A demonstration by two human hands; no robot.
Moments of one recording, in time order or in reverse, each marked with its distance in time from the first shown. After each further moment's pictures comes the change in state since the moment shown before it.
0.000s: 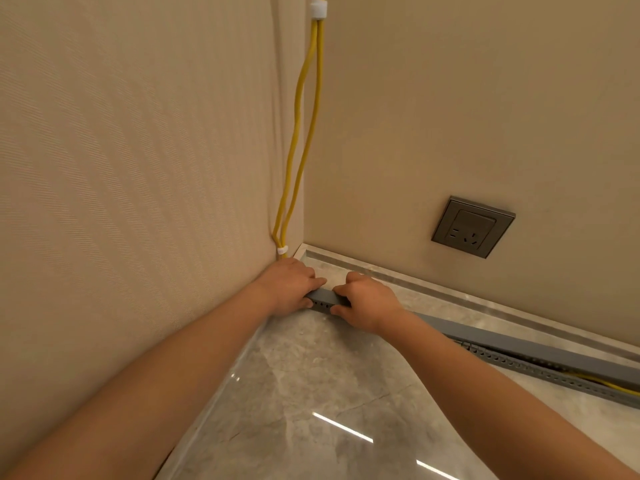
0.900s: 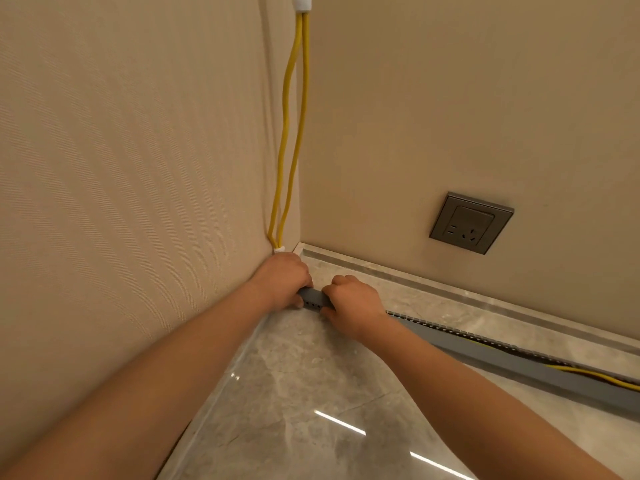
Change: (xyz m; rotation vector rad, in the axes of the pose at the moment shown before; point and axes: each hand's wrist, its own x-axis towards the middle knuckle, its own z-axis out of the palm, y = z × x) left_hand -0.001 0.000 -0.019 0.053 -0.010 -0.059; right_hand 0.003 -0.022 0.009 -0.115 0.075 -0.030
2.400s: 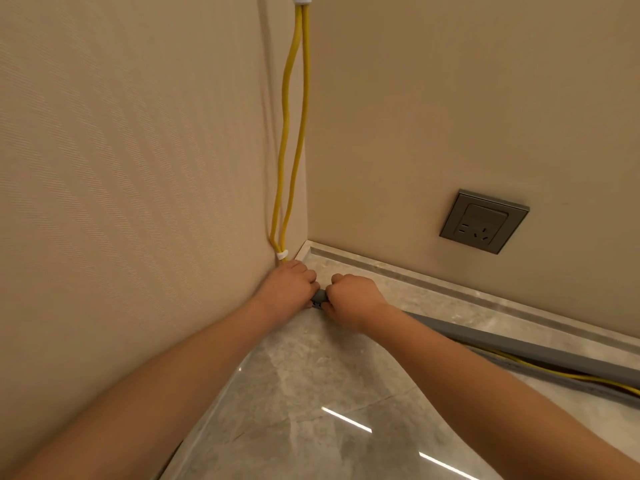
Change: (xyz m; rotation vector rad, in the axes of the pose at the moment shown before) left_hand -0.006 0.012 0.031 0.098 0.101 0.006; right_hand 0.015 -0.006 -0.006 -0.131 -0.154 -0.078
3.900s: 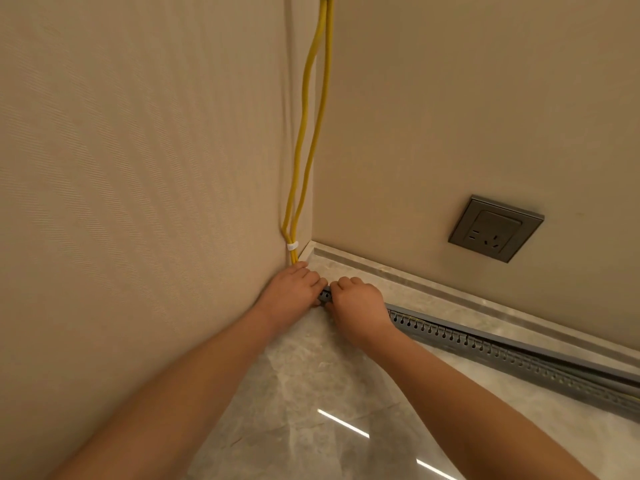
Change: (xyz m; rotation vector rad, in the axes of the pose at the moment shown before) left_hand -0.001 0.006 0.021 0.000 0.343 -0.040; right_hand 0.001 -0.003 0.028 -0.007 0.230 0.072
